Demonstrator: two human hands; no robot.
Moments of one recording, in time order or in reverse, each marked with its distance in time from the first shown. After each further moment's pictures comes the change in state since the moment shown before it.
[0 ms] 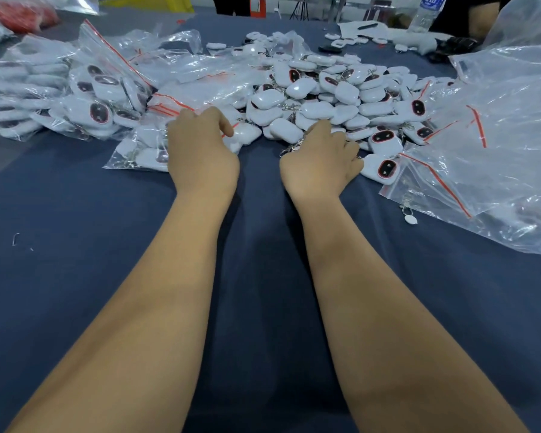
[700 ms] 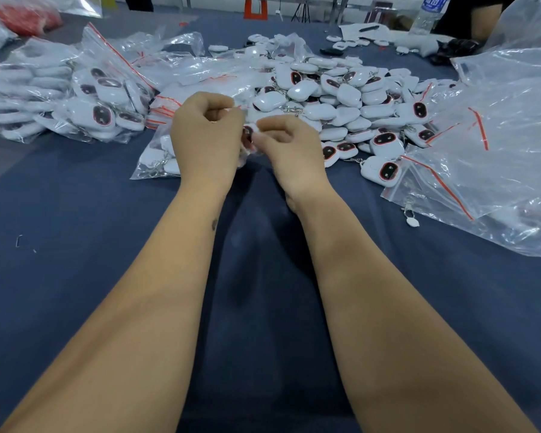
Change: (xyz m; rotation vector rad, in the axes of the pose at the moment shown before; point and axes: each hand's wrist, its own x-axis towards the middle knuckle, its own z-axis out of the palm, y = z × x) left_hand 0.003 0.023 -0.009 -0.745 0.069 -0.218; right_hand 0.000 -0.014 0.010 1.004 -0.335 -0.110
